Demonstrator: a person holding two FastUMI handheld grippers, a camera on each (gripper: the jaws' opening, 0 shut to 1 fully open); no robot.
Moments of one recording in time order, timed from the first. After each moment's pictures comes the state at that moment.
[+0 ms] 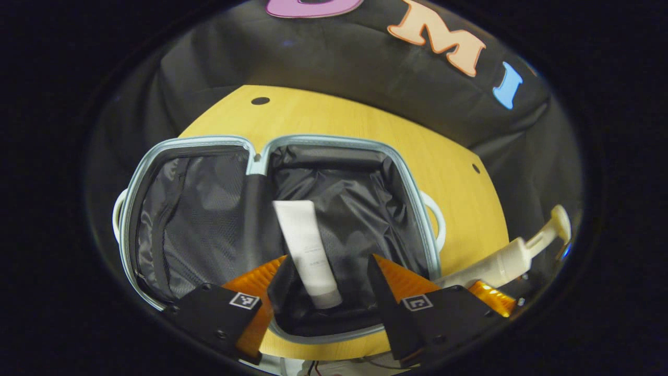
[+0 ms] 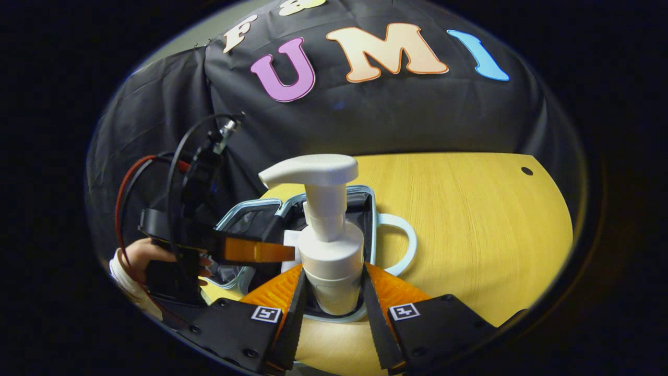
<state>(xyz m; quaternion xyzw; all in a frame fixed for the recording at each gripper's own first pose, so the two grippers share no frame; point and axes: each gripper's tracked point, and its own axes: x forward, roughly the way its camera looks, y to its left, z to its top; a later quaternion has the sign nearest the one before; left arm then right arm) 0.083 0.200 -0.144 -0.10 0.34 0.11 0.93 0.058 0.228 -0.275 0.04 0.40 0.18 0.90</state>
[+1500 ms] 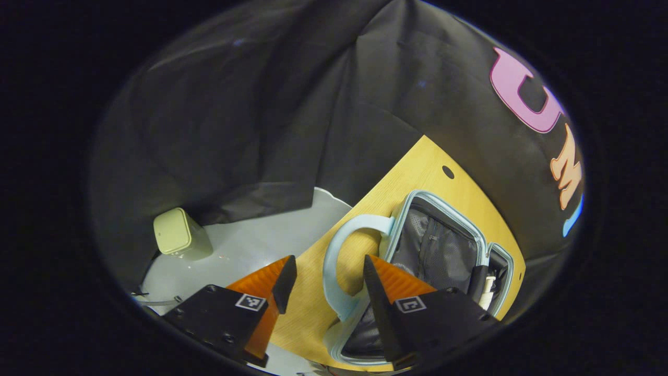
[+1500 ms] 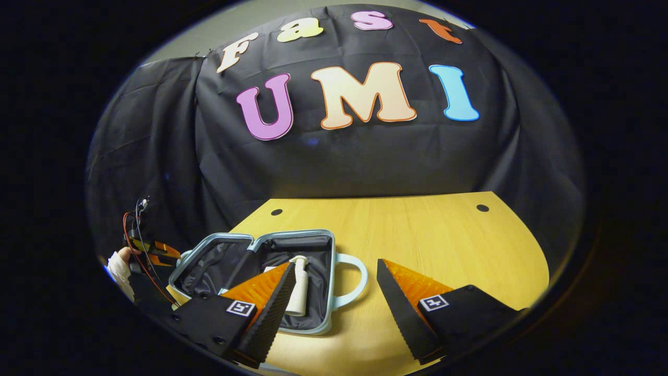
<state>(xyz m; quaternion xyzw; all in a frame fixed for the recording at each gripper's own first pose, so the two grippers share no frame) -0.071 0.537 -0.130 -0.27 0.21 0.35 0.87 0.072 0.173 -0.194 0.00 0.28 0.08 0.96</state>
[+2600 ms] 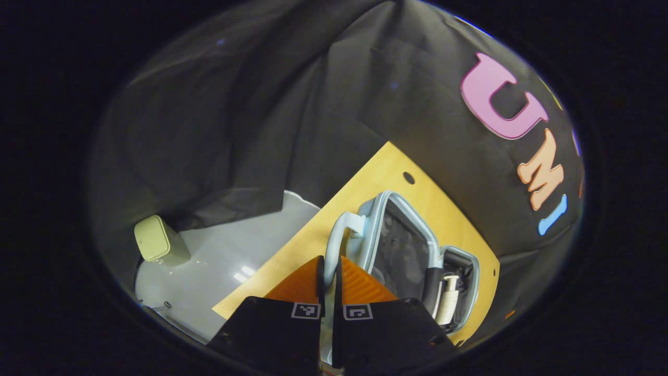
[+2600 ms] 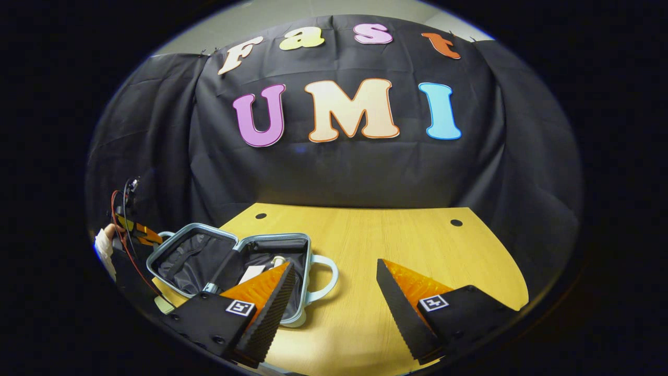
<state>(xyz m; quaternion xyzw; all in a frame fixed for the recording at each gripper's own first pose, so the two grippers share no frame) -0.059 0.487 -0.047 -0.26 0.18 0.26 0.91 0.060 0.127 -0.158 -0.03 0.25 0.06 0.97</state>
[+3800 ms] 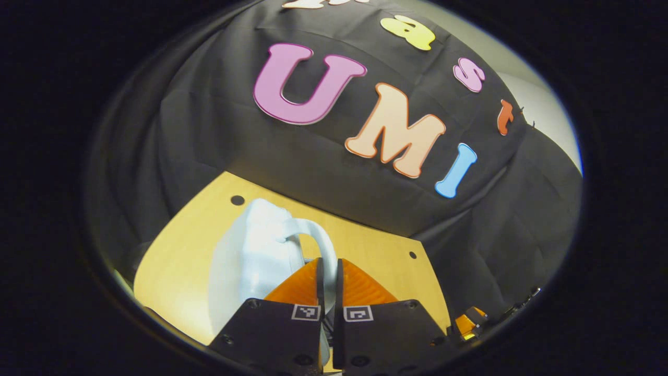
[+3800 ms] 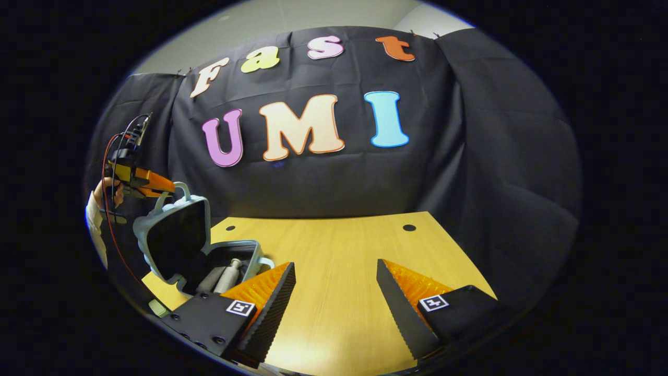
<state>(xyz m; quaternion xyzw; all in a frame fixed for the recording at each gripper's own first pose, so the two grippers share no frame) 0.098 0.123 0.076 -0.14 0.12 0.03 0.98 0.031 -0.038 -0.120 -0.01 0.21 0.00 0.98</state>
